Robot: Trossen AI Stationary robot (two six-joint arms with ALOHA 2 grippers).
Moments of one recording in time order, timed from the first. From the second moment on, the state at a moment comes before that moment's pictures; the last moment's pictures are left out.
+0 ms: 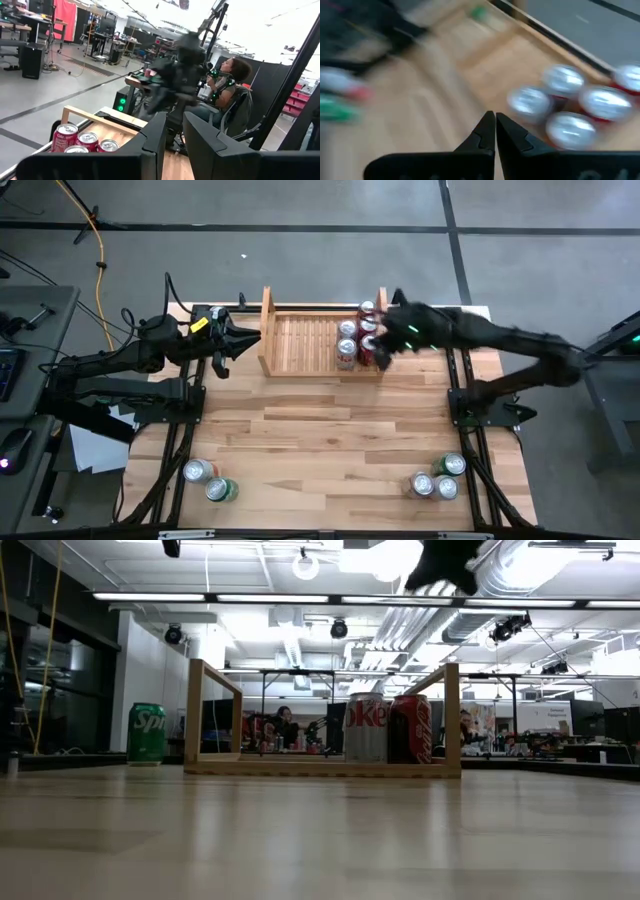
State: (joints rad) left arm 0.18 0.68 0.75 0.04 -0.01 -0.30; right arm -0.19 1.17 1.21 -0.69 0.13 0.43
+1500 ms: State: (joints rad) left arm 0.18 0.68 0.75 0.04 -0.04 -0.15; right arm -0.01 0.85 0.87 -0.09 0.12 -0.05
